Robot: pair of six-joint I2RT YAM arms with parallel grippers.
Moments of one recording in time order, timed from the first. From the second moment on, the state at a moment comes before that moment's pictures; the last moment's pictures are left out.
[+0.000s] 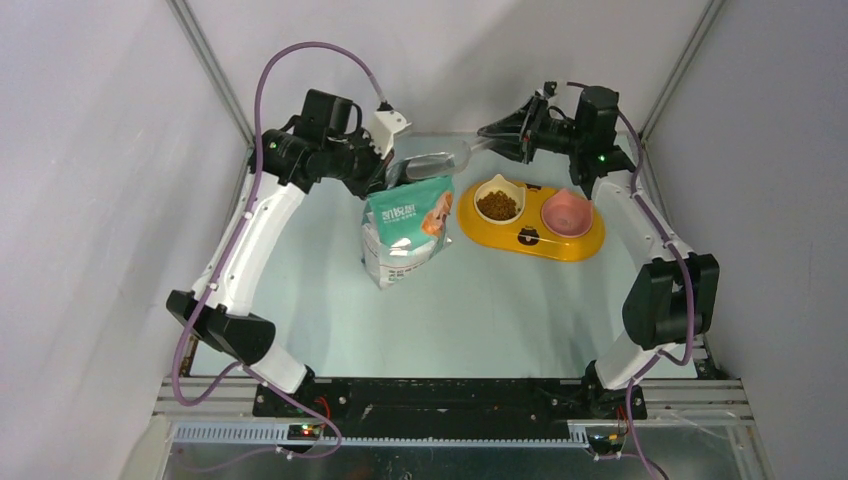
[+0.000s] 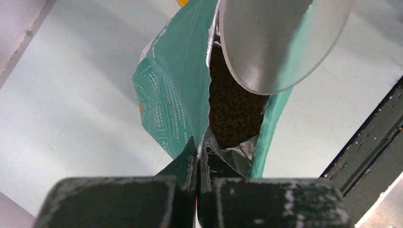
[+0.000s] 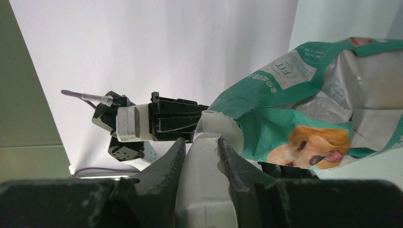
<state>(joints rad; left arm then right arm) -0.42 1.57 1.93 -1.15 0.33 0.40 0.17 1.66 1.48 0.06 -1.02 1.42</state>
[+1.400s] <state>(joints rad) -0.46 1.43 1.57 -0.61 0.34 -0.12 0.71 1.84 1.93 -0.63 -0.20 0.04</state>
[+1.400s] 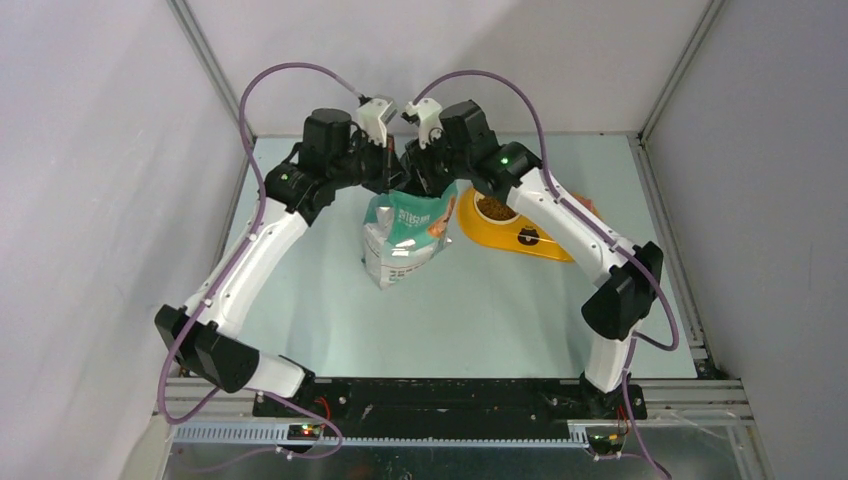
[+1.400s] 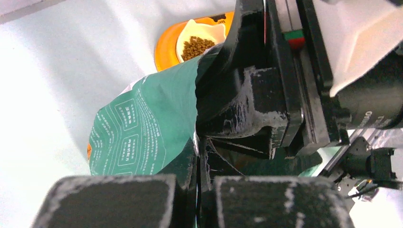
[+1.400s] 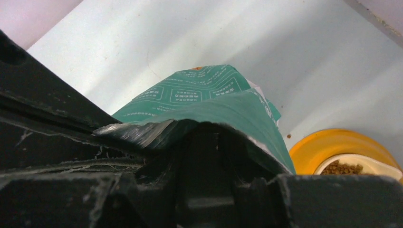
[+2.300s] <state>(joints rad) -0.43 1.39 1.43 -0.45 0.32 -0.20 0.61 1.82 1.74 -0.46 -0.60 0.13</state>
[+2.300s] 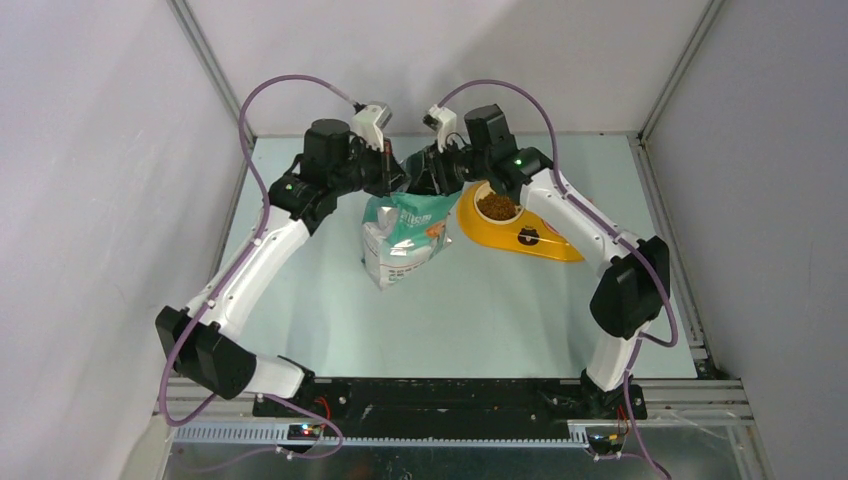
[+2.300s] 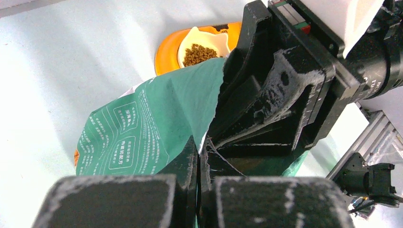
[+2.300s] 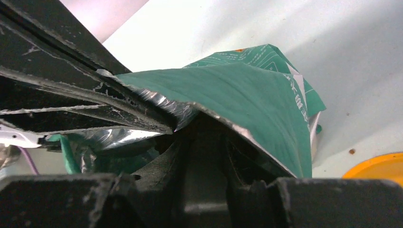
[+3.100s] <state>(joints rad) -0.43 1.40 1.43 -0.46 0.34 -0.17 0.49 1.76 1.67 -0.39 -0.81 0.57</state>
